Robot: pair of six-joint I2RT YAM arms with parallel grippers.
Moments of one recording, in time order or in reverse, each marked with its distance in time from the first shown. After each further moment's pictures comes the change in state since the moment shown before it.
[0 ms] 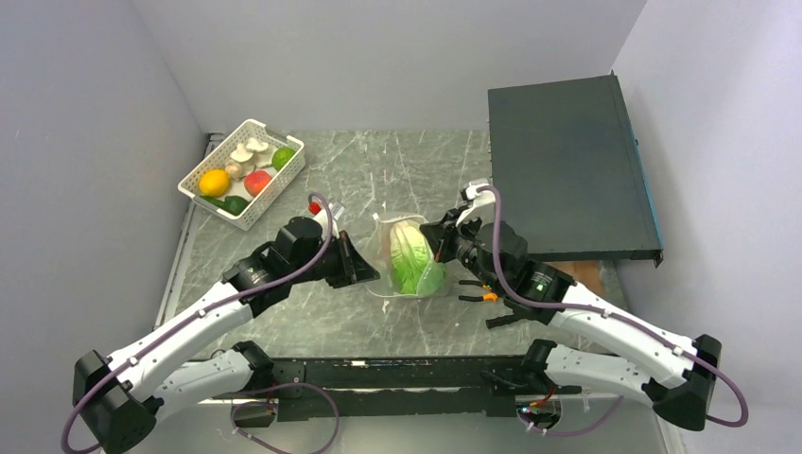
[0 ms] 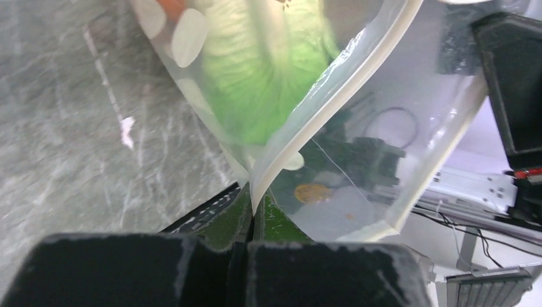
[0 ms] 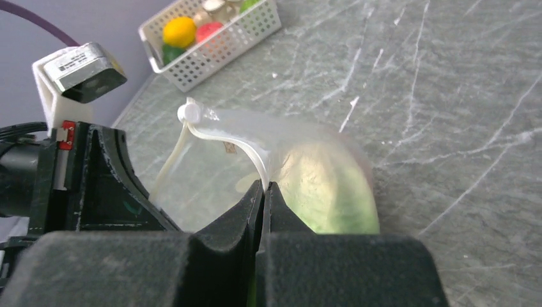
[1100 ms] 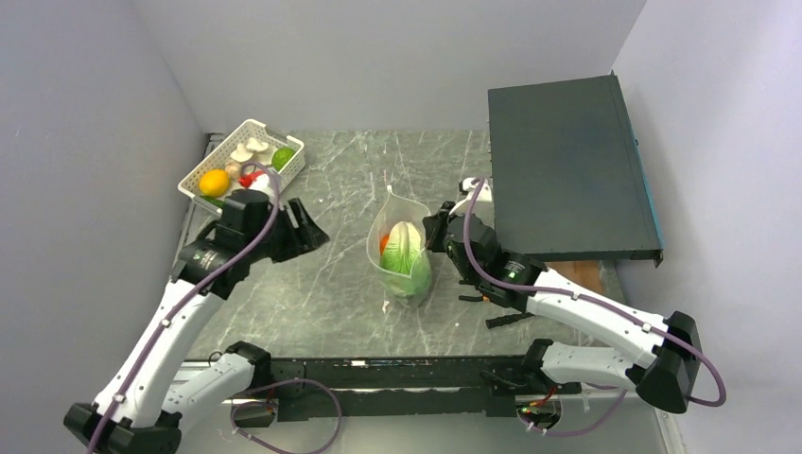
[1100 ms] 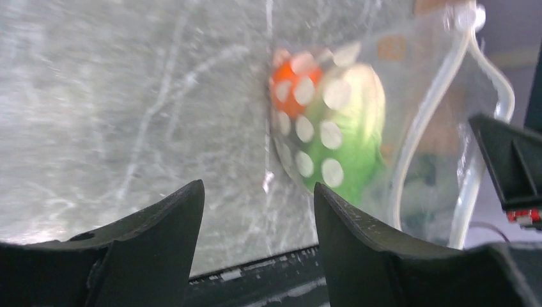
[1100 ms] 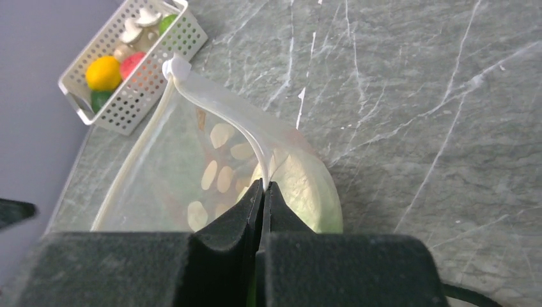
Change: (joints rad) left arm 0.308 -0.028 0.241 -0.428 -0.168 0.256; right arm -0.016 0.166 0.011 0.006 0.243 0.215
